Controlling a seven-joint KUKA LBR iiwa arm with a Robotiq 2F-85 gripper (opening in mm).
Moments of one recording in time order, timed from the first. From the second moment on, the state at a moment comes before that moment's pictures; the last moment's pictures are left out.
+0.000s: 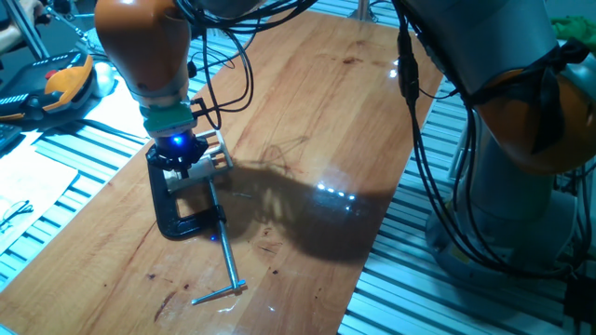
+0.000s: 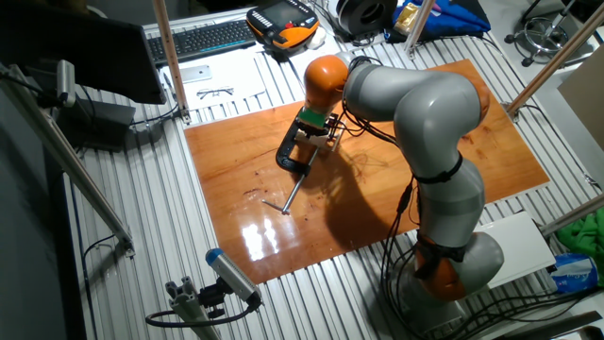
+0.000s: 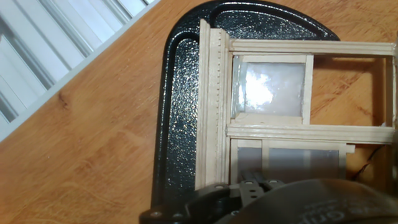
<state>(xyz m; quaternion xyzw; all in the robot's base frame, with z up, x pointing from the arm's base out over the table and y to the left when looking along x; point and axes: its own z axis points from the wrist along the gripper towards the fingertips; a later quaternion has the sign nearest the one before) 0.619 0.131 0.044 0.33 0.94 0.01 0.06</state>
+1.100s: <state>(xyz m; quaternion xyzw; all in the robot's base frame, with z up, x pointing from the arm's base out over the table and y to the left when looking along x) 0.619 0.129 0.045 0.32 0.95 -0.02 0.05</state>
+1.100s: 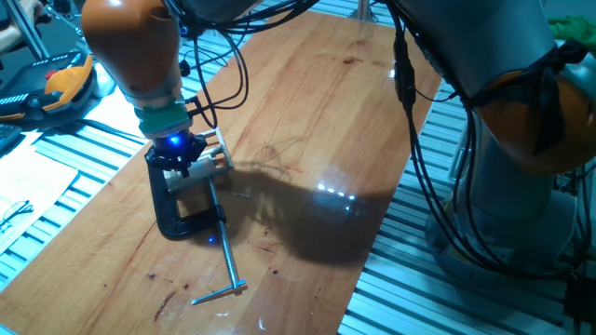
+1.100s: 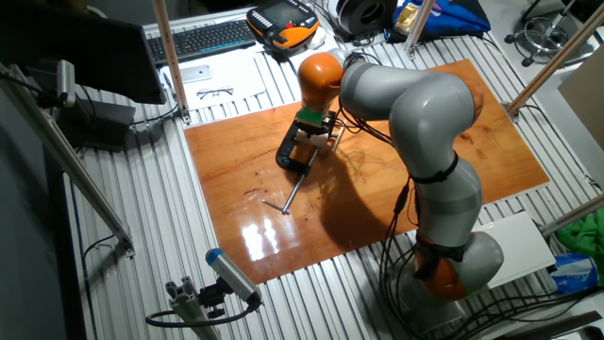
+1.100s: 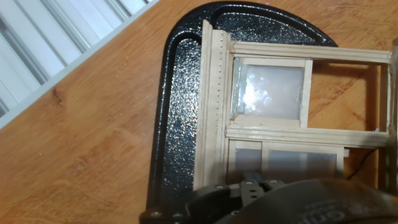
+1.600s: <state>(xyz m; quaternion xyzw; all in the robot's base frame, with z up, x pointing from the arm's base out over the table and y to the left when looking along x) 0.619 0.129 0.046 0.32 0.95 -0.03 0.05</state>
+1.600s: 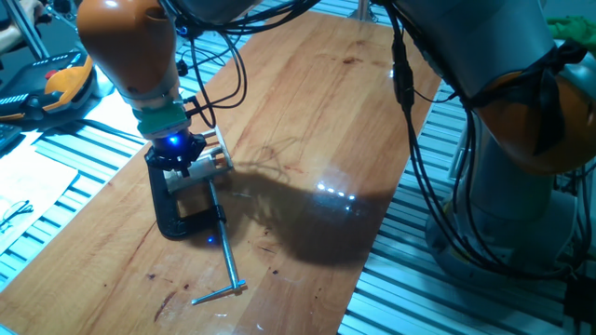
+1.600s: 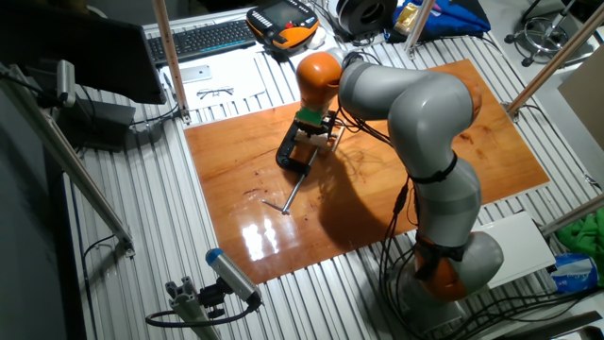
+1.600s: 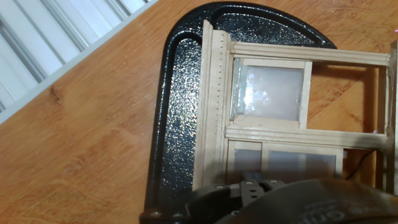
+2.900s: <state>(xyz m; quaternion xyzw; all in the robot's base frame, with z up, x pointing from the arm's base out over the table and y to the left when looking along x) 0.619 0.129 0.043 0.32 0.95 -0.03 0.04</state>
